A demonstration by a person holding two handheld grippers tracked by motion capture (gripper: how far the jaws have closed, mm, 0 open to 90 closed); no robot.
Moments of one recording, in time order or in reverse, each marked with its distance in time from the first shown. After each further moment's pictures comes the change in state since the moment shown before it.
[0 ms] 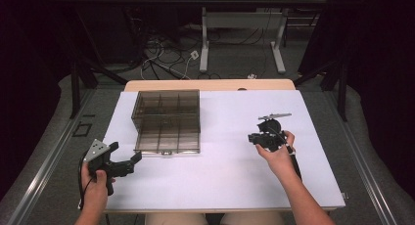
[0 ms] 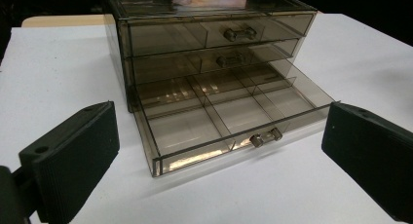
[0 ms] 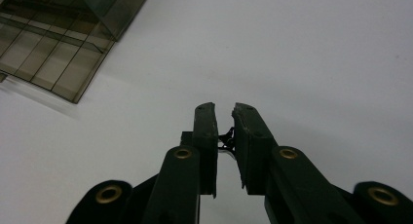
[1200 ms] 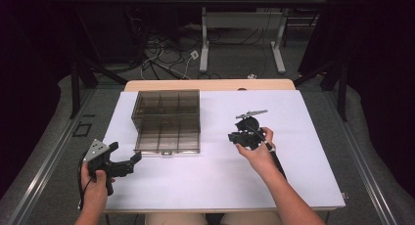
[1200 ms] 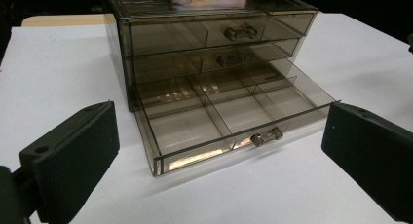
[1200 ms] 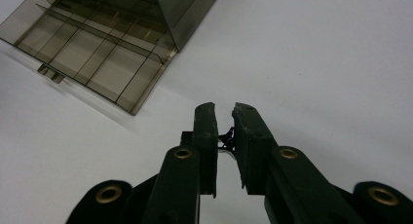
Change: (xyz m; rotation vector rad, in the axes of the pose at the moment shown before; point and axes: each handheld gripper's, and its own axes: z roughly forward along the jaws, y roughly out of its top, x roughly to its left) left arm 0.001 0.000 0.000 -0.003 -0.002 -0.005; right arm 0.052 0.018 0.018 0.014 0.072 -0.103
